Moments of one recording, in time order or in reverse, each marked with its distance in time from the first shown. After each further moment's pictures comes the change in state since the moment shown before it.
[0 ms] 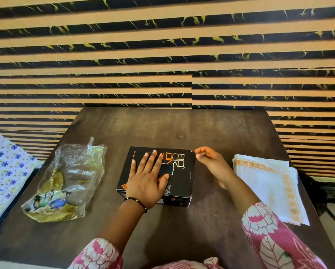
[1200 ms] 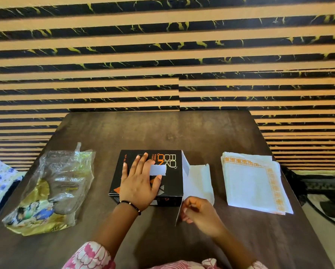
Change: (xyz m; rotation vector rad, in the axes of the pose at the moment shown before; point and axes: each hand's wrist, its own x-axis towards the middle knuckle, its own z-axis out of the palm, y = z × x) left_hand 0.000 0.001 -0.001 -0.068 0.072 0.018; right_hand -0.103 0.052 0.044 -0.129 -0.098 0.090
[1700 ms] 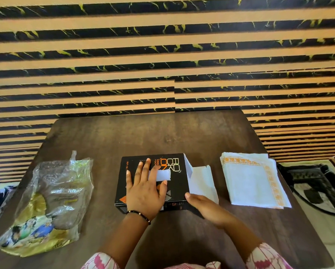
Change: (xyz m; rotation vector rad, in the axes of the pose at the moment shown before) left_hand 0.001 0.000 -0.003 -0.016 -0.046 0.005; right_hand -0.002 -0.059 -0.003 0.106 -0.186 0.299
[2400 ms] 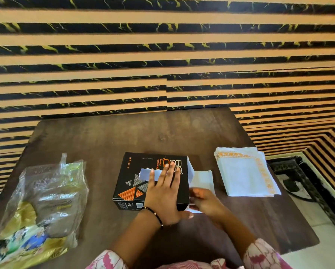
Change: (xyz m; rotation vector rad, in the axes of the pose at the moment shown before) left_hand -0.007 0.018 -0.001 0.083 -0.266 0.424; right_hand 0.023 0.023 0.011 -0.014 0.272 -0.154
